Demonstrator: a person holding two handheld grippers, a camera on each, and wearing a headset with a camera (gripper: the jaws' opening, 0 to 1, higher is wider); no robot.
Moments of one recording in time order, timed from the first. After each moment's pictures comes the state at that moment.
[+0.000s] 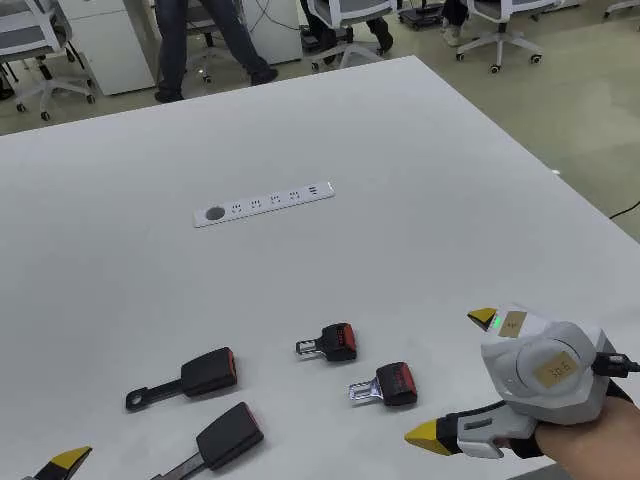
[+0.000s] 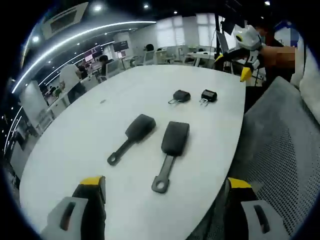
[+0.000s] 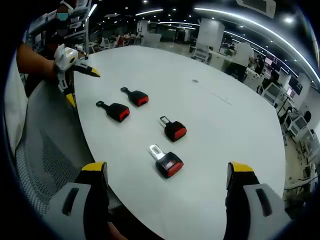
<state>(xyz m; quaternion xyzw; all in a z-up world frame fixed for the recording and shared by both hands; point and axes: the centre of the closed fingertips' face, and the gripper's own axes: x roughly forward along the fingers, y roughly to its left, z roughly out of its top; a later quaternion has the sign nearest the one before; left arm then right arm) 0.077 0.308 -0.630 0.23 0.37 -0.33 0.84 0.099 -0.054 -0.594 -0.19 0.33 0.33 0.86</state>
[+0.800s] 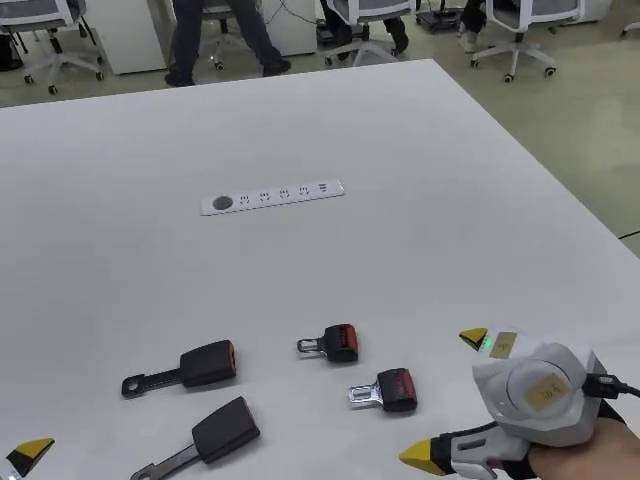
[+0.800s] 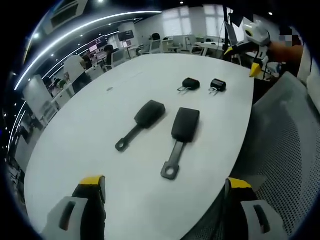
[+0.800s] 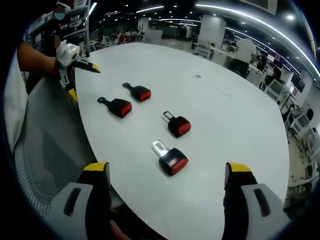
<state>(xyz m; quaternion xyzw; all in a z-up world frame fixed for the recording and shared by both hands) 0.078 0.308 -0.632 0.23 0.37 -0.33 0.84 0.103 -0.043 -0.594 -0.19 0.33 0.34 0.86</state>
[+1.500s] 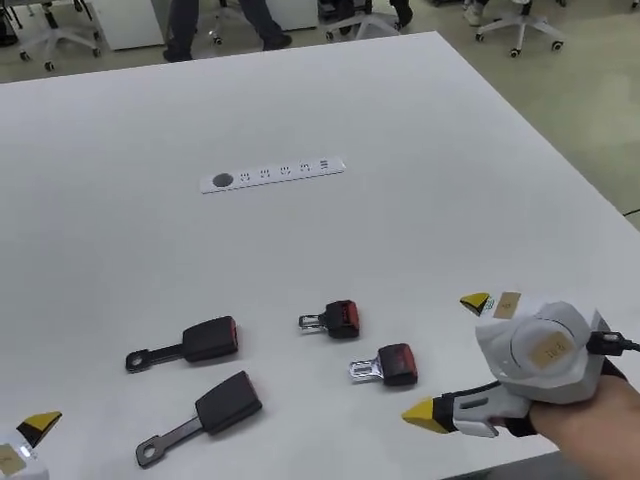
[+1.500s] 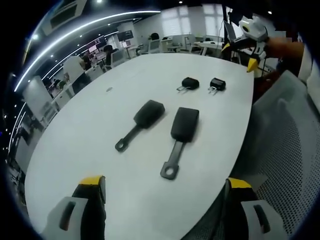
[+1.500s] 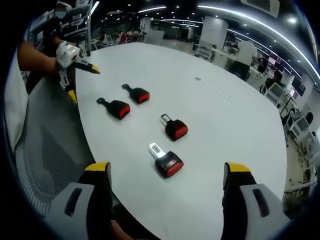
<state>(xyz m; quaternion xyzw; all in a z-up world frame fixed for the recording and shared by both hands) 0.080 0.309 -0.633 0.23 0.37 -0.33 0.84 0.111 -0.043 -0.586 -0.21 0.33 0.34 0.85</state>
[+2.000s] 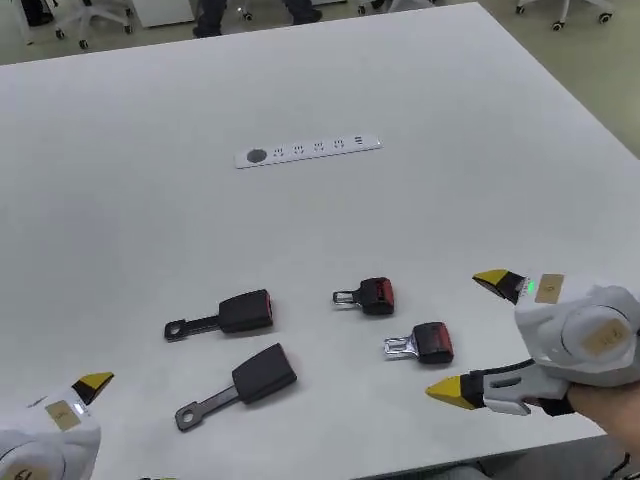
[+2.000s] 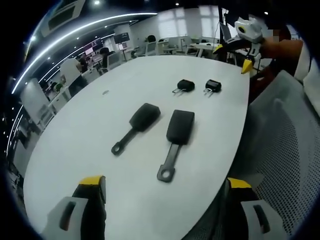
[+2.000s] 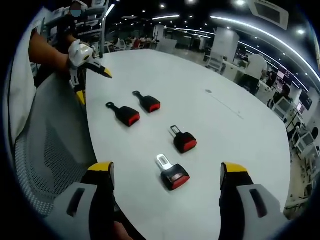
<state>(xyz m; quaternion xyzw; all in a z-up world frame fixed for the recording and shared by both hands) 0.078 0.301 -0.632 0.23 0.36 -0.35 0.83 0.114 -0.024 -0.585 -0.22 0.29 0.40 0.85</state>
